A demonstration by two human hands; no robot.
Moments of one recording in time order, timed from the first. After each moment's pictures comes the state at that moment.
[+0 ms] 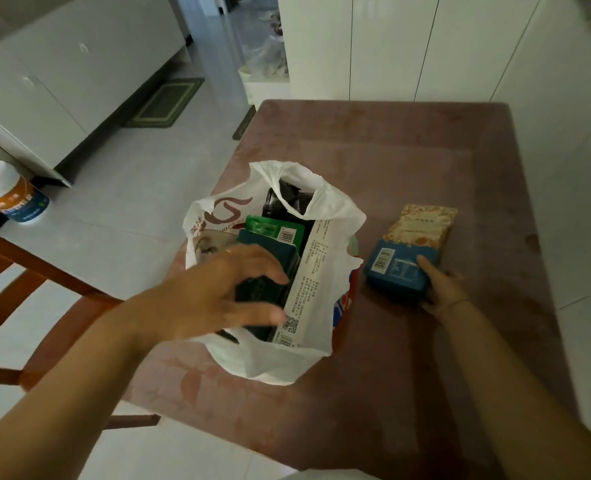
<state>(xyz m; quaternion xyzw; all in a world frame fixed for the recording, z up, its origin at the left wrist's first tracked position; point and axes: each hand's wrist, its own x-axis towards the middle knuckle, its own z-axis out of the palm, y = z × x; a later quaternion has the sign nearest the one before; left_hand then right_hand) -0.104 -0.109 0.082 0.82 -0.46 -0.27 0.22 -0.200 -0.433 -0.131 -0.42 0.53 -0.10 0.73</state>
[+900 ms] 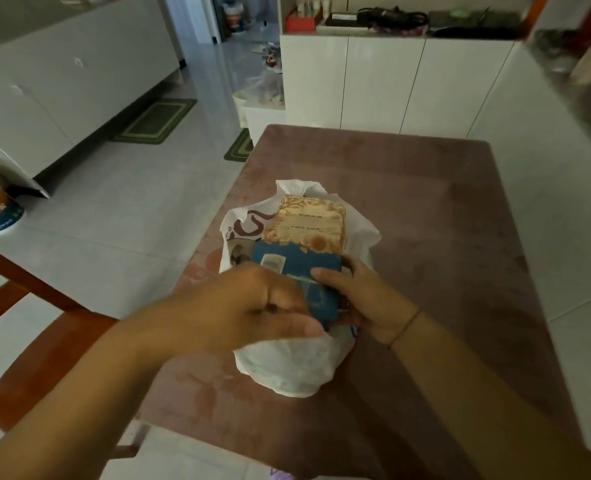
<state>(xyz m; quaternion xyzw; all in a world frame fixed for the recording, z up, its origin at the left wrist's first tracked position) -0.115 -0.072 0.126 0.73 -0.56 -0.29 0.28 -0.176 -0.246 0.038 -0.56 0.26 0.09 0.78</state>
